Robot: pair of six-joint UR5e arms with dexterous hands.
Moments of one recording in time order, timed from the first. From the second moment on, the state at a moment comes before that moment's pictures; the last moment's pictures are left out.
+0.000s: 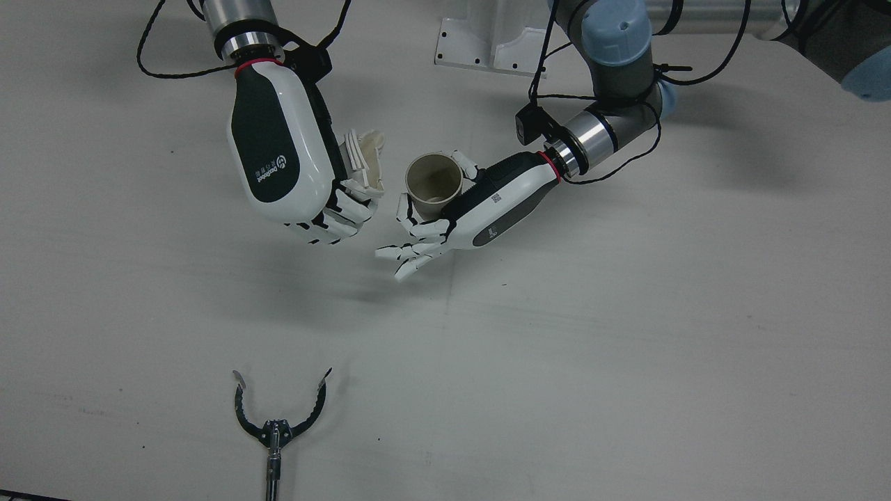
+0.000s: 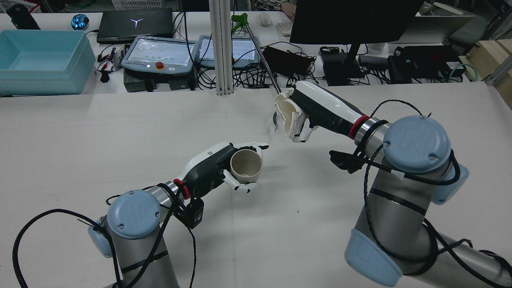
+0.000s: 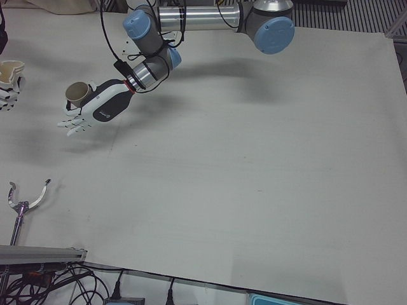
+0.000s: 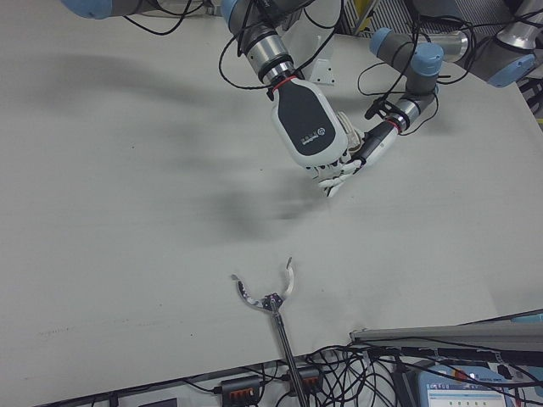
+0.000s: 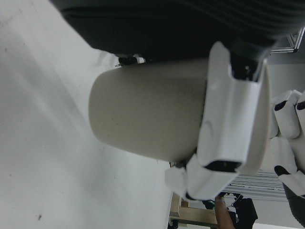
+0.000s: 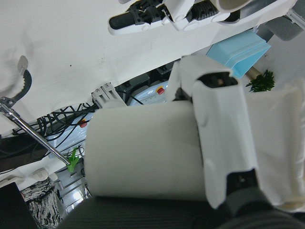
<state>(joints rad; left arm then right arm) -0.47 -2.32 -1.66 0.49 1.29 0.33 0.69 -0.92 2.00 -4.03 -1.22 -1.07</state>
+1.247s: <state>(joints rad) -0.76 -1.67 -1.80 0.08 1.38 0.16 1.46 -1.55 1.89 -3.33 -1.56 -0.35</state>
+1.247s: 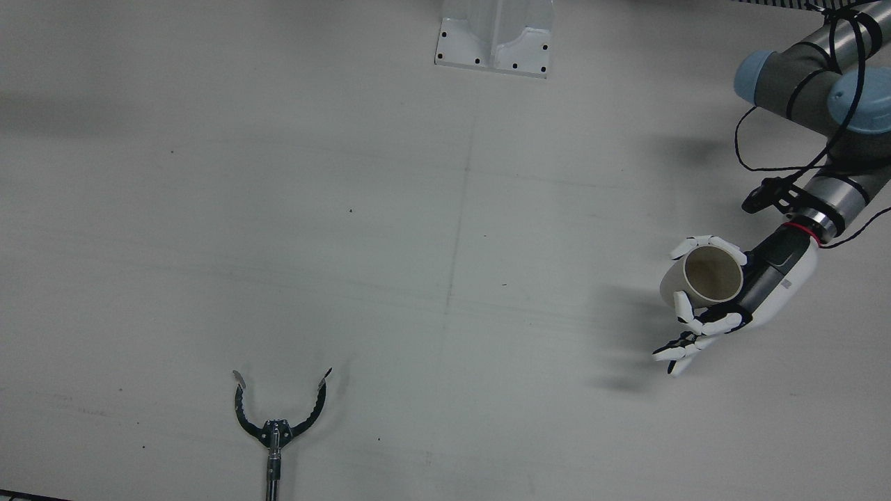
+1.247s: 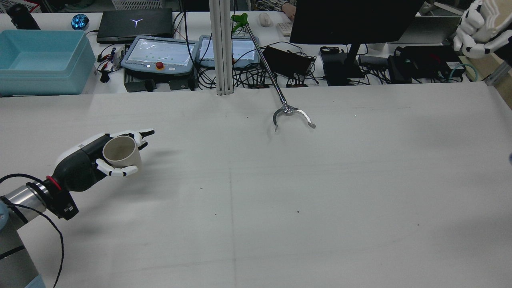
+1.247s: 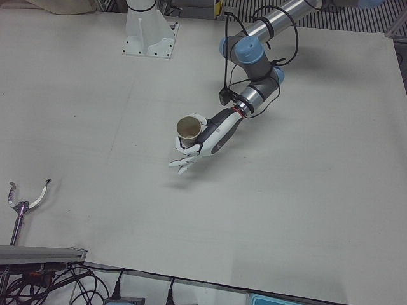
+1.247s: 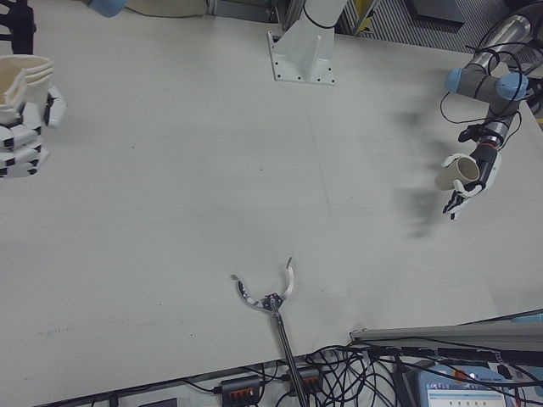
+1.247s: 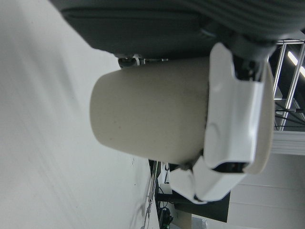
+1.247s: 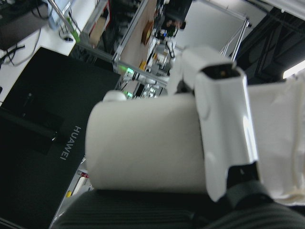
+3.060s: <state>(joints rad) -0.96 -1.51 -1.34 -0.50 1.44 0.30 1.26 -1.43 0.86 -2.52 -1.38 -0.14</state>
